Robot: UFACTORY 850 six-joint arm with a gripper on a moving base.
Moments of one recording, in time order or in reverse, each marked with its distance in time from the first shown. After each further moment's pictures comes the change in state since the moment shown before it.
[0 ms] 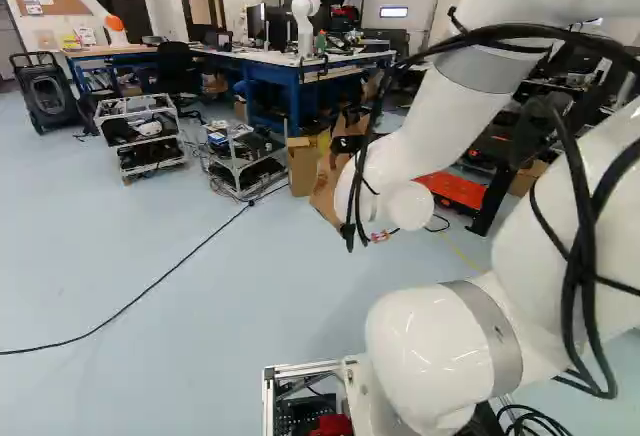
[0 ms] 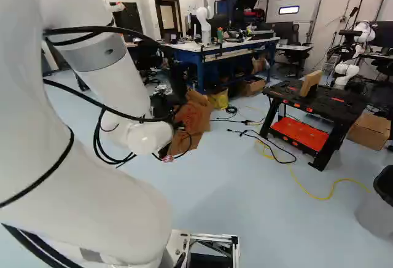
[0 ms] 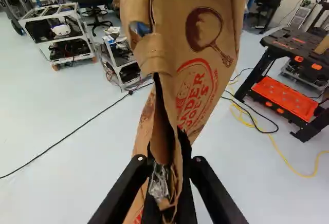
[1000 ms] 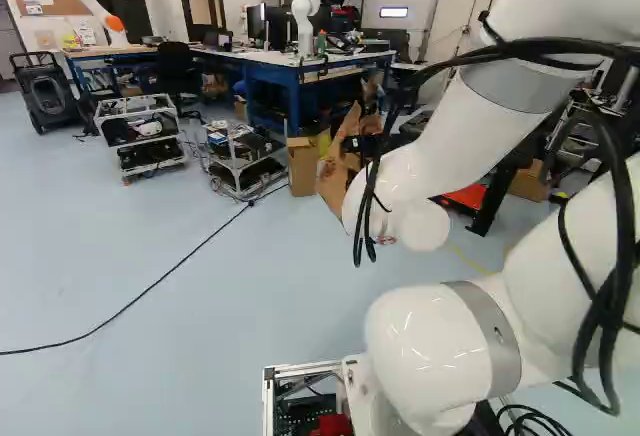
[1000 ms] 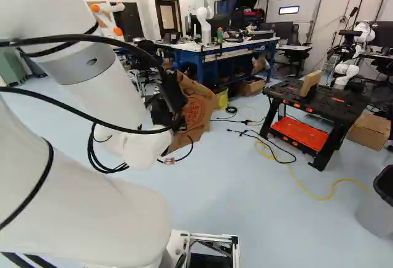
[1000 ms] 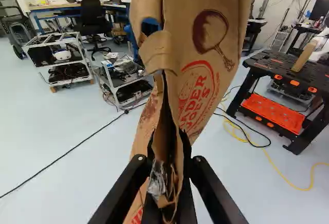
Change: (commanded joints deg) arm -1.7 5.1 4.0 0.0 5.9 0.0
